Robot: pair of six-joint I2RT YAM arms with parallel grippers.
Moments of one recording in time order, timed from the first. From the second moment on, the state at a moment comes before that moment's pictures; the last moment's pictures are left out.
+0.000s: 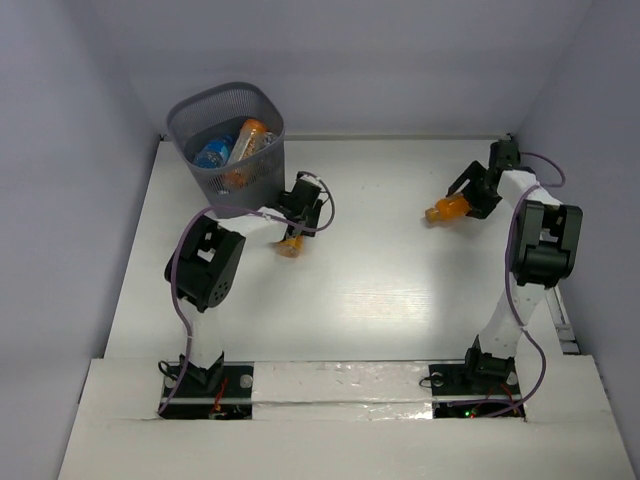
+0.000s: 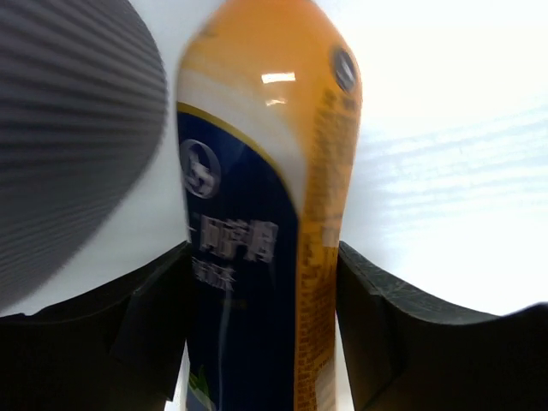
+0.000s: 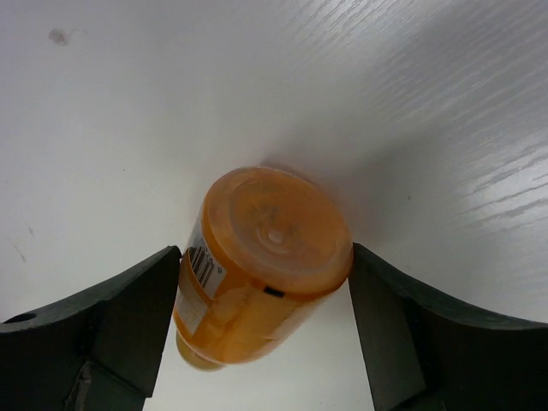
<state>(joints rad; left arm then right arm) -0.57 1.93 1.22 -0.18 -0.37 -0.19 -0.19 1.99 1.47 -0.50 -0.14 0.62</state>
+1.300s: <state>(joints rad) -0.23 1.32 1.78 -0.37 -0.05 -0.43 0.37 1.62 1.87 -0.34 -0.29 0.77</state>
